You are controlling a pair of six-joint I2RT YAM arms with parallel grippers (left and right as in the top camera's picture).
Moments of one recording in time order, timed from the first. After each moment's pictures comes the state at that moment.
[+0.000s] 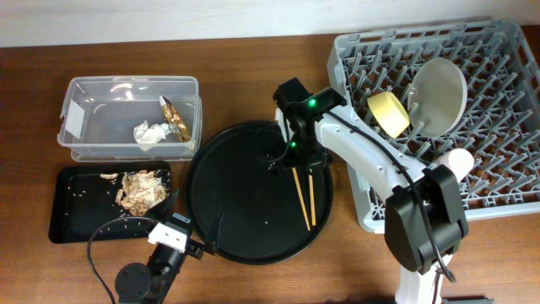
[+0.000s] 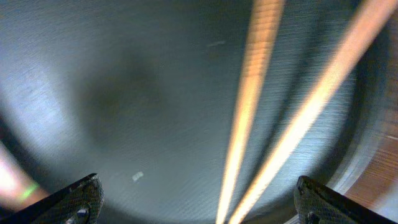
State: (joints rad) left arm -0.09 0.02 0.01 -0.05 0.36 0.07; right arm 0.50 2.00 1.63 -1.14 -0.19 0.28
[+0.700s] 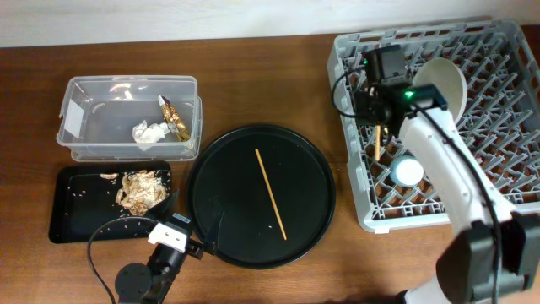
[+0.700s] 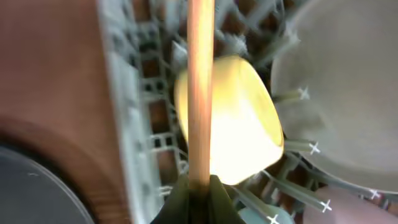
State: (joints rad) left arm -0.09 0.02 0.01 -0.05 0.36 0.07; right arm 0.17 1.72 1.47 -0.85 0.26 0.18
